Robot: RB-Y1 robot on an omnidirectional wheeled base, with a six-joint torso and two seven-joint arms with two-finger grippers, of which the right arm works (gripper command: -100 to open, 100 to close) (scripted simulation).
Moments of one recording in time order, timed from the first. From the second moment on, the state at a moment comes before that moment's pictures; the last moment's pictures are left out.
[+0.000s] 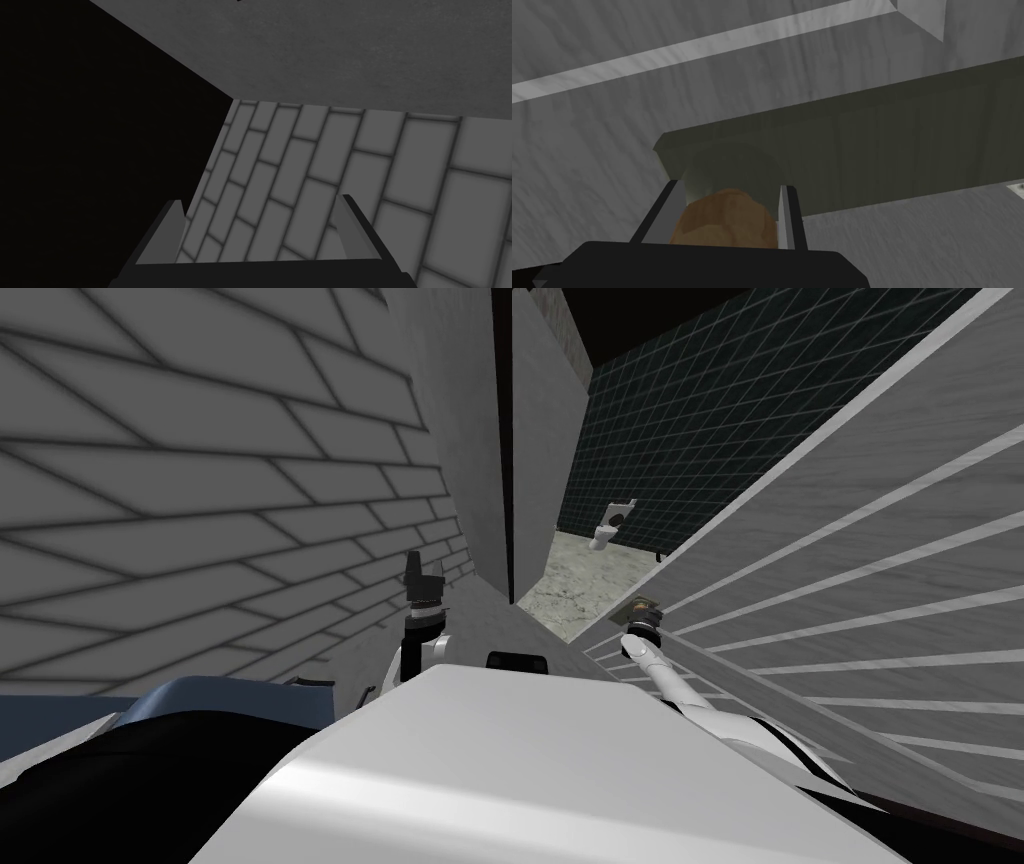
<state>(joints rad) -0.13 -0.58 -0.07 -0.73 2.11 0.56 0.02</state>
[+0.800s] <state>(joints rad) -0.16 -0.56 -0.04 -0.72 2.07 0.59 -0.15</state>
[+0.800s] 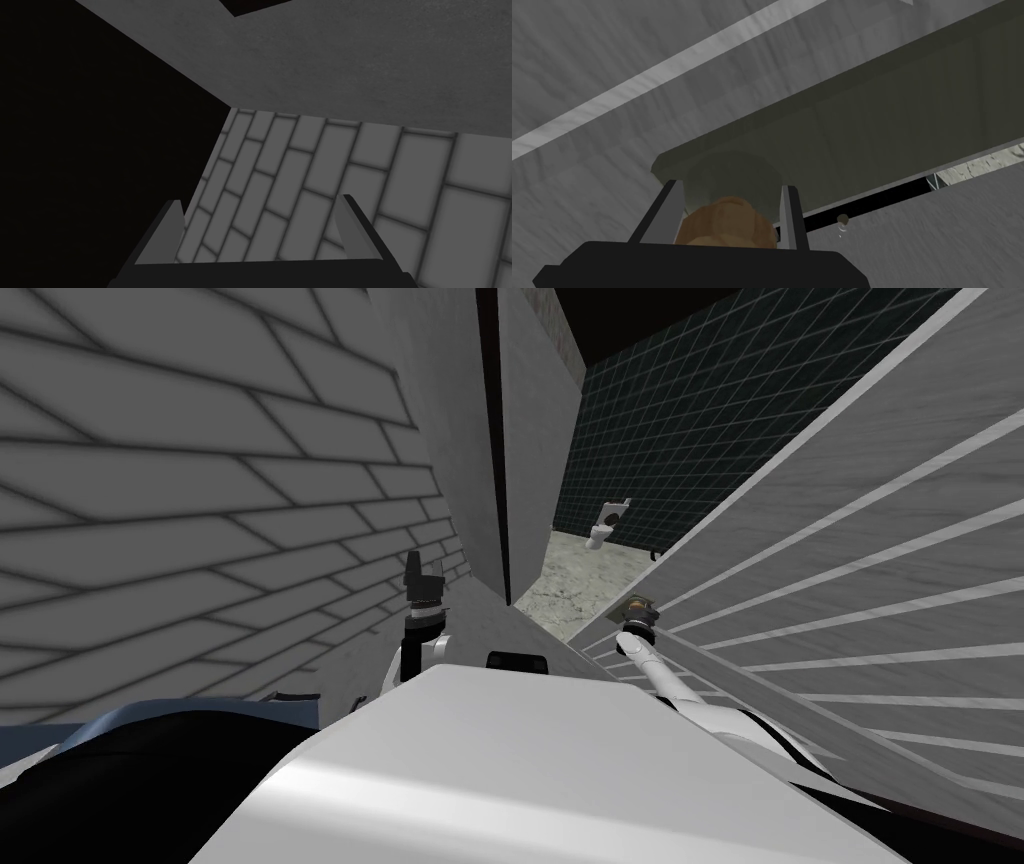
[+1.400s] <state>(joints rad) -0.18 -0.55 -0.01 -0.71 2.03 0.61 -0.29</state>
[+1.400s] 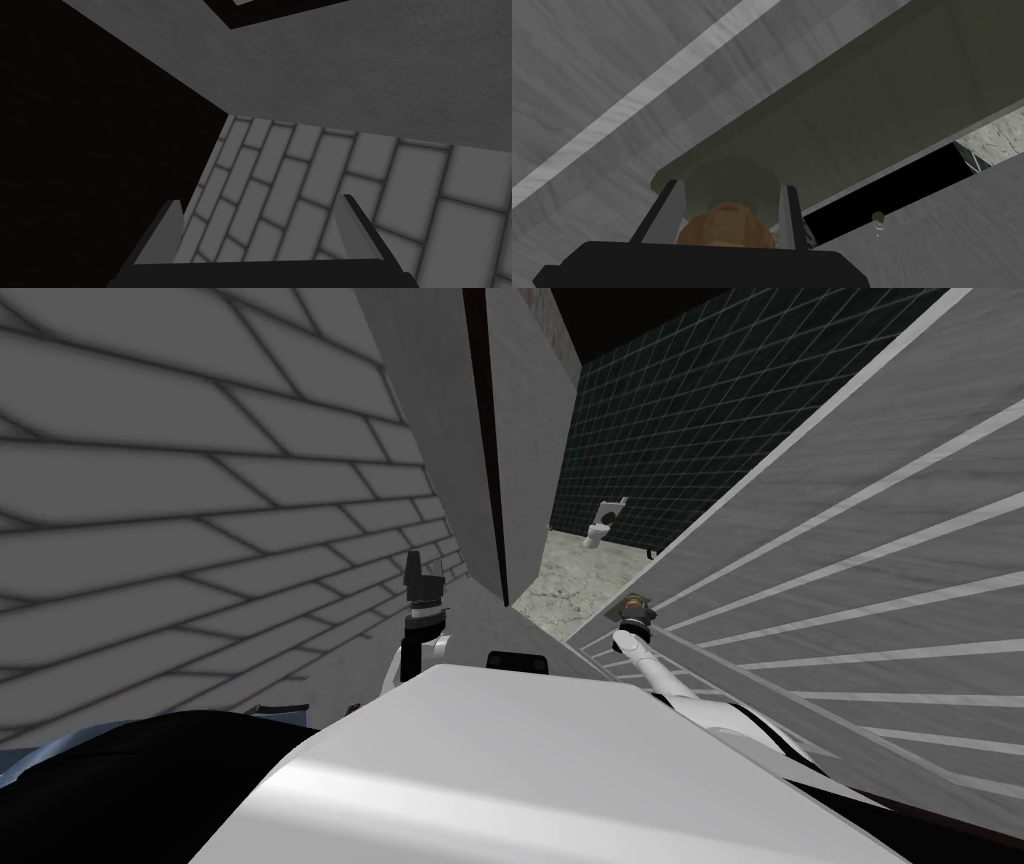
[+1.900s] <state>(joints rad) -0.20 -0.54 0.02 -0.69 1.99 0.63 -0.43</state>
